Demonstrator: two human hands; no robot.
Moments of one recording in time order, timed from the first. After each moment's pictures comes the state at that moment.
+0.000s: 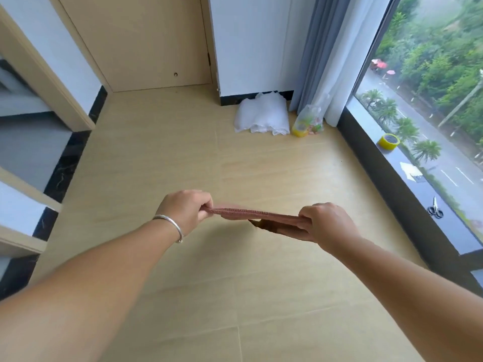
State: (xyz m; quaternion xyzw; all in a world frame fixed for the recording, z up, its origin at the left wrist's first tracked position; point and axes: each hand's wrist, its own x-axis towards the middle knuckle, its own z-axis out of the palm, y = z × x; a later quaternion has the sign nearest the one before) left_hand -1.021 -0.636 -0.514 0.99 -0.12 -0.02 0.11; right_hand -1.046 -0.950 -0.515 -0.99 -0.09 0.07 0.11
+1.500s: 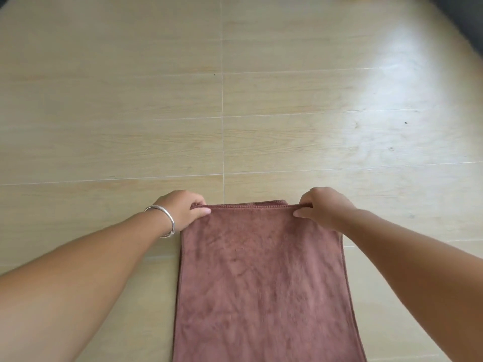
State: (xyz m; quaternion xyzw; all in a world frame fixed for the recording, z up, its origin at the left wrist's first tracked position) left_hand -1.149 -0.626 -1.133 0.95 -0.01 -0.24 0.17; right_hand -1.103 -0.964 -1.120 -0.95 -0.12 0.27 0.10
